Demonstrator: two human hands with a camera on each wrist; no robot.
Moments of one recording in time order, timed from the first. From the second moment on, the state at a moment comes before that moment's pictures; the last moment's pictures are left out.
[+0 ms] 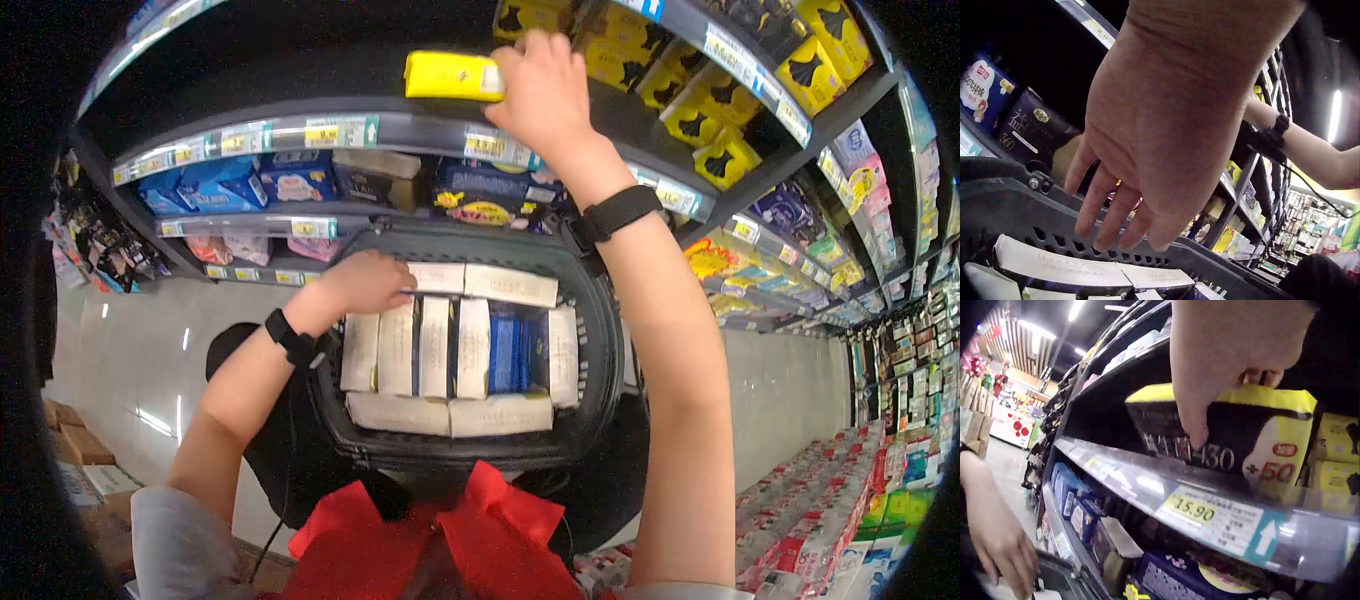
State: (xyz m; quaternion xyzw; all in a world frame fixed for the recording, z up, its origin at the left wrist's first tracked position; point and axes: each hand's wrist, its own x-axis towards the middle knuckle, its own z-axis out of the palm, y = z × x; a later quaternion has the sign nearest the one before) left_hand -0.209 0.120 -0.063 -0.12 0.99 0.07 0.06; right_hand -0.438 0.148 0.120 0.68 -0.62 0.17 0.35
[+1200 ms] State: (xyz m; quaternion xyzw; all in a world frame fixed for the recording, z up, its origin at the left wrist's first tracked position) left_hand -0.220 0.136 -0.058 -0.10 0.99 0.10 0.08; right_hand -0.421 0.305 -0.181 0.45 -0.87 -0.01 -0.19
